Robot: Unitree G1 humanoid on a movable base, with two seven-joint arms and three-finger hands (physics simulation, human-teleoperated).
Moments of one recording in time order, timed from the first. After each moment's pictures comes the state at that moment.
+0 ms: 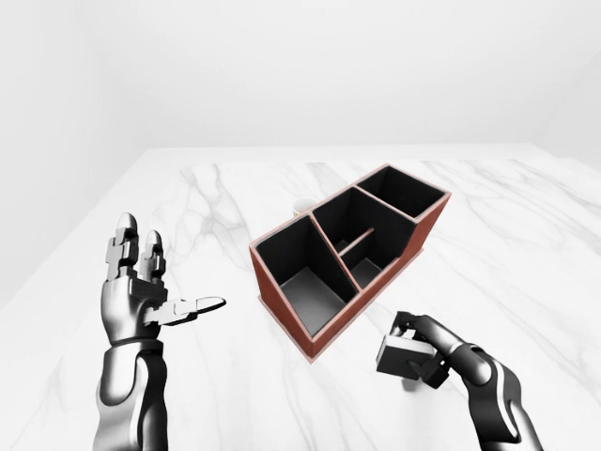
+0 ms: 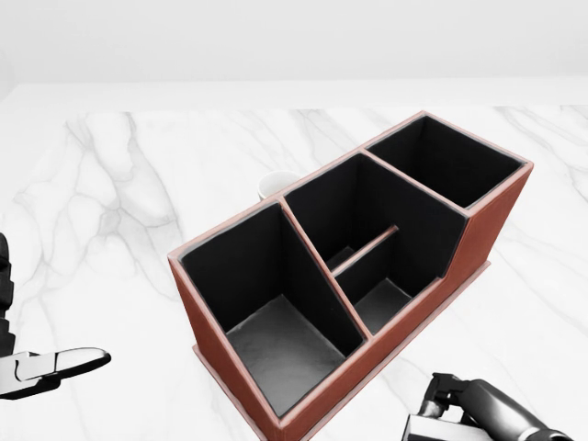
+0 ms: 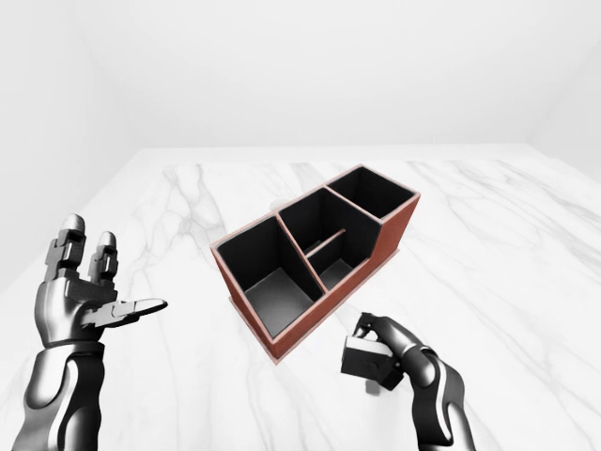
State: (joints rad) left arm 0.10 0.05 0.33 -0.42 -0.28 0.09 -0.09; right arm 0.13 -0.19 -0.21 -0.01 -0.80 0.09 0.70
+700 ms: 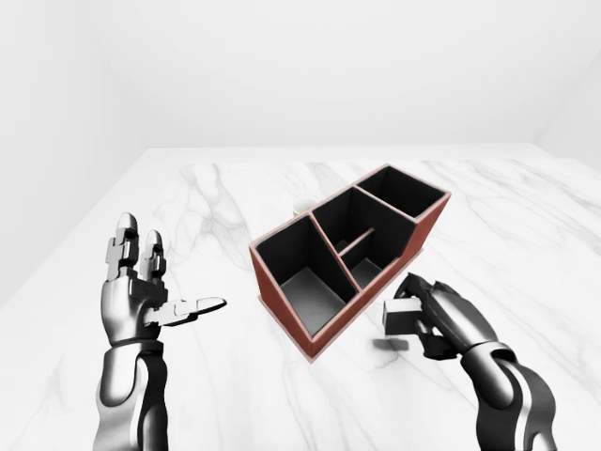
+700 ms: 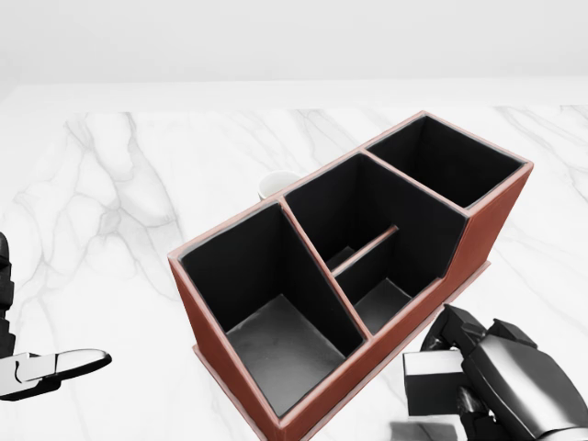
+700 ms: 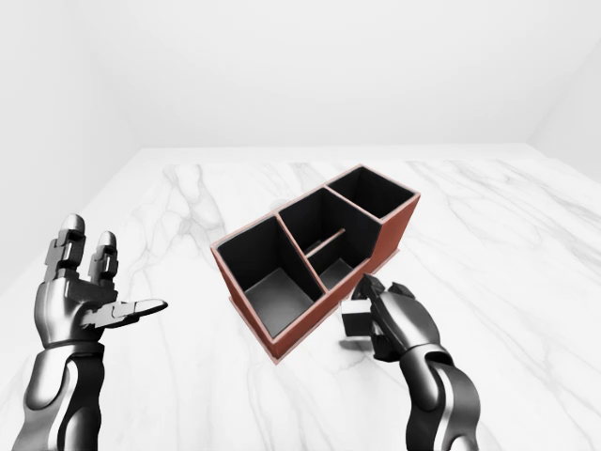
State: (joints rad) left arm 0.11 0.05 0.32 -0.43 -0.28 0.09 -0.09; right arm 0.24 -0.06 -0.17 -0.57 -1.05 0.09 0.70
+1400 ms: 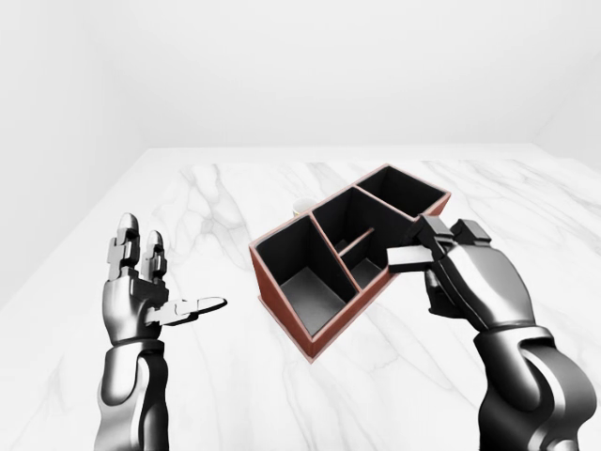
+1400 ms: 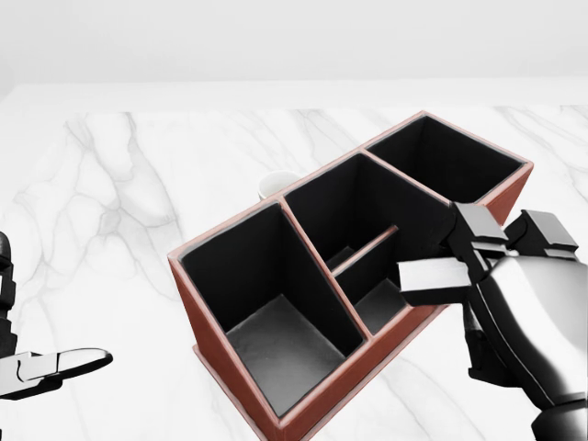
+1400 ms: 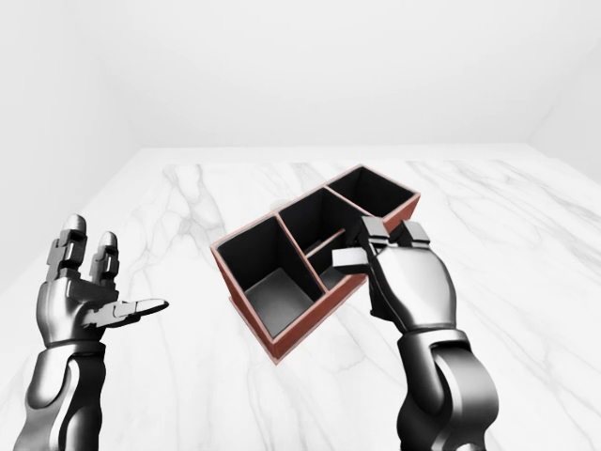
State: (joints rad) left arm 0.10 0.05 0.32 -0.42 -0.28 0.09 -0.08; right arm 0.06 -0.03 -0.11 -0.88 -1.23 0.09 0.70
